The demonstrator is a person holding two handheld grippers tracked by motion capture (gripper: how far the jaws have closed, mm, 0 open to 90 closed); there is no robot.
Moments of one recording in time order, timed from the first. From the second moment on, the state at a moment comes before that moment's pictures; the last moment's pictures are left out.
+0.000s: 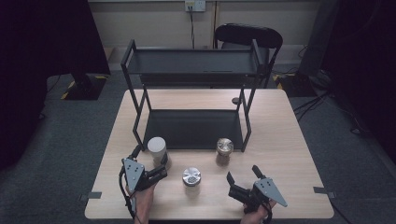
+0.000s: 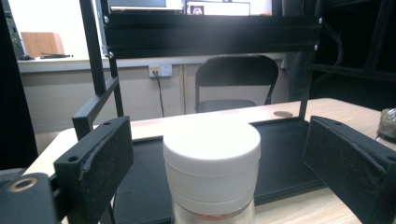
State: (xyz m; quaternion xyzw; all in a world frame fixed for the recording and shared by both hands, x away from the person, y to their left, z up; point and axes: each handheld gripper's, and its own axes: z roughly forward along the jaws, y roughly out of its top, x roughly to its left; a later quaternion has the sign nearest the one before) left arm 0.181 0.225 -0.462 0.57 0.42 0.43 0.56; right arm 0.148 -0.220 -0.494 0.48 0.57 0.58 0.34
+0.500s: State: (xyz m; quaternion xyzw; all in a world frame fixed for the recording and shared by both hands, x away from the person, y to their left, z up) left arm 0.201 0.231 -0.458 0.59 0.43 0.40 0.55; right arm 0.148 -0.219 -0.494 0.48 0.57 0.58 0.34
